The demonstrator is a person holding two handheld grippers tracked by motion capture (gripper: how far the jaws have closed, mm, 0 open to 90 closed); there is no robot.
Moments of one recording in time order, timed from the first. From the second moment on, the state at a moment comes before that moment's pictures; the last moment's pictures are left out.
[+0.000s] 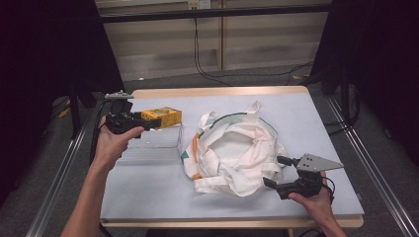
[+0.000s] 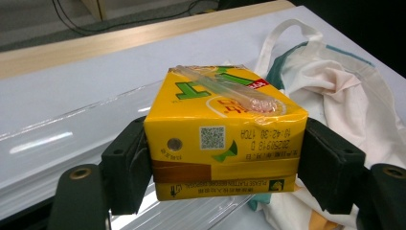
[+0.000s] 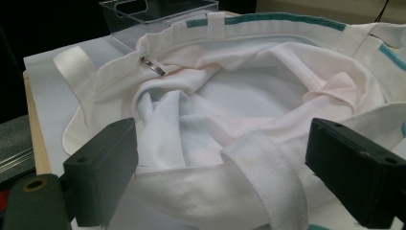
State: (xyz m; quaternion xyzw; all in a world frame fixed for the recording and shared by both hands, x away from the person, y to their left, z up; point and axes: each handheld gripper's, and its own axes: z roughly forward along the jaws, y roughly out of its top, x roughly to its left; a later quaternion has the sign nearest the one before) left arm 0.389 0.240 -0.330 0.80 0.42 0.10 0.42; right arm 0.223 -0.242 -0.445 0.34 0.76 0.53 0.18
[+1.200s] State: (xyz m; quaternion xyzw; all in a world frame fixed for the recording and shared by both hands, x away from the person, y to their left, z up) left arm 0.421 0.235 -0.339 0.82 0.48 0.08 0.31; right arm 0.223 -0.239 -0.444 0.34 0.76 0.53 0.18
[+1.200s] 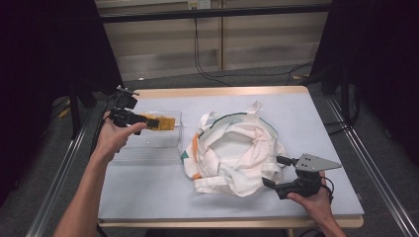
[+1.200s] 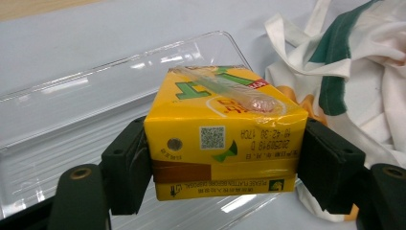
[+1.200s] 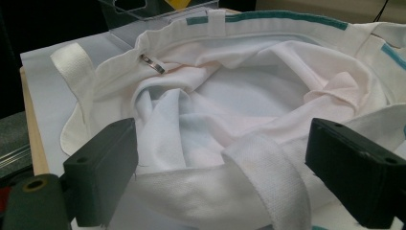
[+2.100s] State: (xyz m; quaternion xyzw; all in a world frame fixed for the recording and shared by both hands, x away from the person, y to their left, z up) left arm 0.461 0.209 -0.344 0.82 0.52 0.04 0.24; right arm 0.220 -0.241 -0.443 0.34 0.76 0.53 0.18
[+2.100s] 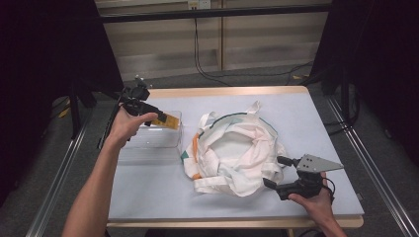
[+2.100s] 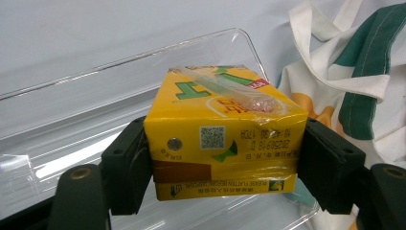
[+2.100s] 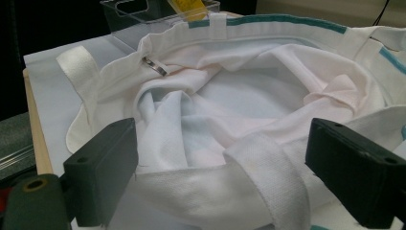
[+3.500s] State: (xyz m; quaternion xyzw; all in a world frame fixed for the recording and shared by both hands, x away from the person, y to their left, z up) left arm 0.486 0.177 -0.348 0.81 0.57 0.02 0.16; right arm 0.221 -0.241 -0.444 0.34 0.76 0.53 0.17
